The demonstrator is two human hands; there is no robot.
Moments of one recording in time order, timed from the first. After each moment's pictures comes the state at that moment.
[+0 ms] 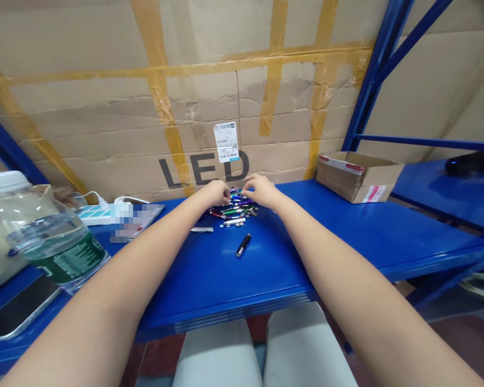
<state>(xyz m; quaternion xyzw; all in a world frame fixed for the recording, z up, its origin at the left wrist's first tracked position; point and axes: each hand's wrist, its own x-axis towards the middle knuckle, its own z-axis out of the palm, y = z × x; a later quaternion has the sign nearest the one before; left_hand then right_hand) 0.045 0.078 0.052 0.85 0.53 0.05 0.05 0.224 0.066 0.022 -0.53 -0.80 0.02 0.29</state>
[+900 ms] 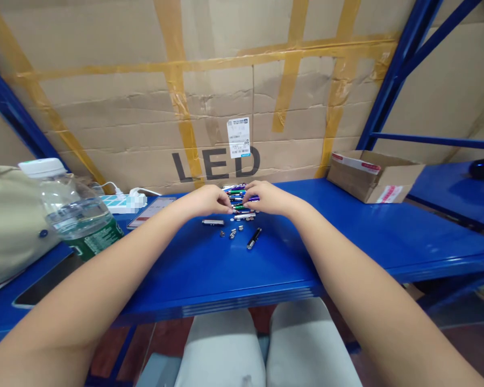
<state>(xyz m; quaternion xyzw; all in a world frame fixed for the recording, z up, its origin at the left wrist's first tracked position) 0.002 -0.001 0.062 0.86 0.50 0.06 0.11 0.209 0.014 0.037 -0.40 -0.90 0.04 0.18</state>
